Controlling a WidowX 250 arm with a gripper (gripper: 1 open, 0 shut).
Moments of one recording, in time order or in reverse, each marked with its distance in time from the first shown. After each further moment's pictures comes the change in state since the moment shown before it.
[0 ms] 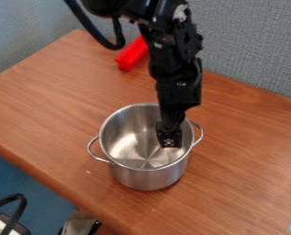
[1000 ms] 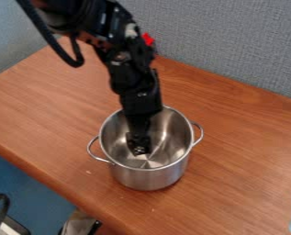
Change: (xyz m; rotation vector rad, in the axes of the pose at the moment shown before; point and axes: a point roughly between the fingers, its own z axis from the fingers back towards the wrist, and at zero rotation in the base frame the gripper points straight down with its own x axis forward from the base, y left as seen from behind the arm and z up) arm -0.050 0.004 -0.025 -0.023 -0.028 0.220
